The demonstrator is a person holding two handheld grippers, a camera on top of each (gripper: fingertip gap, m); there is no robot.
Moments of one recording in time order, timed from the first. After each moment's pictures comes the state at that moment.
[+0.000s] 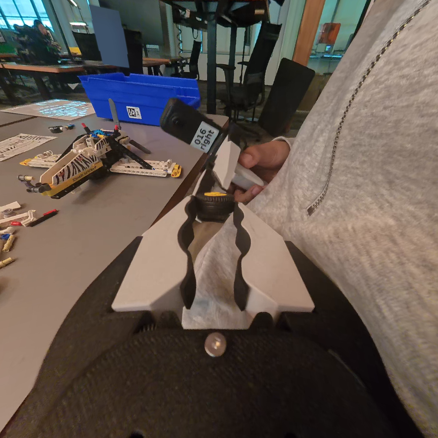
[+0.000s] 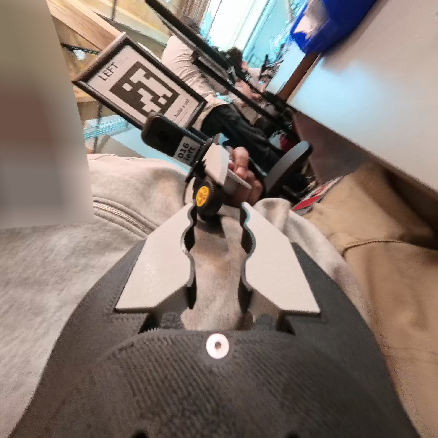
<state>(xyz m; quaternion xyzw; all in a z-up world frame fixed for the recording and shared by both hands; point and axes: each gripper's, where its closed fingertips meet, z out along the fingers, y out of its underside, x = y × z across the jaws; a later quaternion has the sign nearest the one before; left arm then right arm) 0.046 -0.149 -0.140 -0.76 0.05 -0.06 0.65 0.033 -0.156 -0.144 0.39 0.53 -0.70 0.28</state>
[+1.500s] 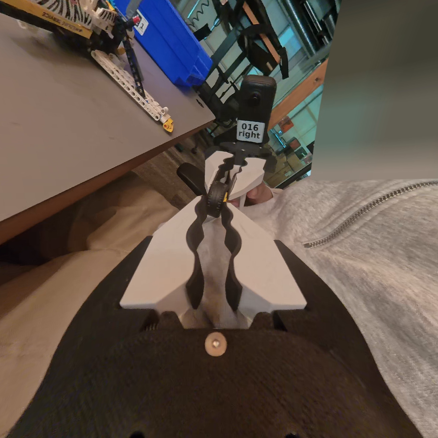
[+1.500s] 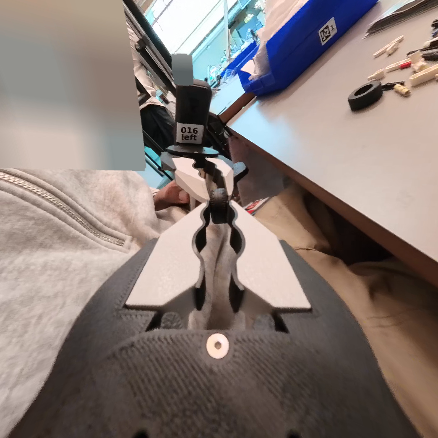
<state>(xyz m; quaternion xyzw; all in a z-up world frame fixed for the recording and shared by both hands) 0.026 -0.154 -0.165 -0.71 -0.20 -0.35 0.58 0.021 -0.154 -0.163 0.40 0.61 -0.68 0.07</state>
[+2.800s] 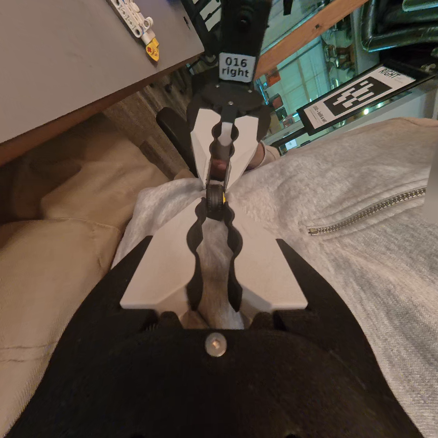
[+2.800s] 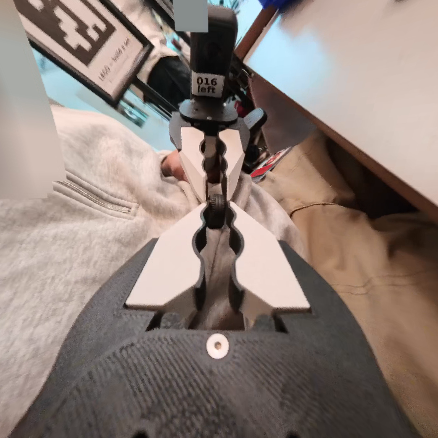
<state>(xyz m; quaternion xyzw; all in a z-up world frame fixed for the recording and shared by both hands) 0.050 -0.148 -0.189 -0.74 -0.20 -0.45 0.47 0.040 -0.147 -0.188 0.41 0.64 -0.62 0.21</state>
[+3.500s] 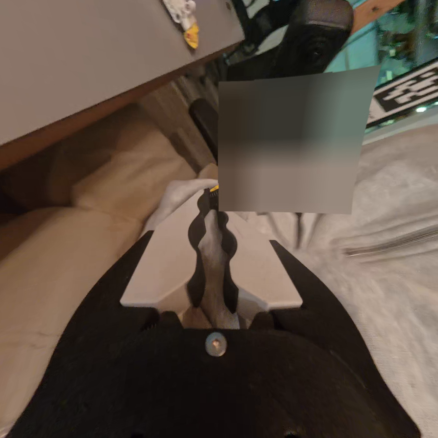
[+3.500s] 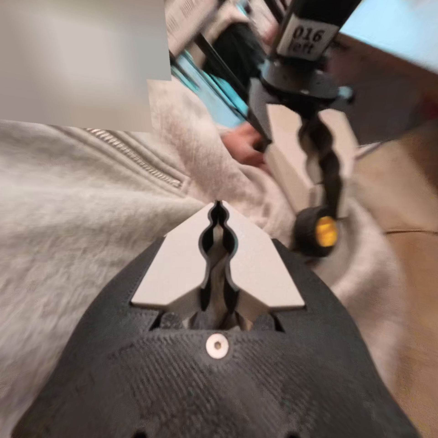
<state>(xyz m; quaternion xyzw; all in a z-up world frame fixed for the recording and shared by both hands) 0.046 -0.140 -0.213 -0.77 -0.23 -0.40 0.43 0.087 -0.189 -0.167 0.29 0.64 -0.66 0.27</state>
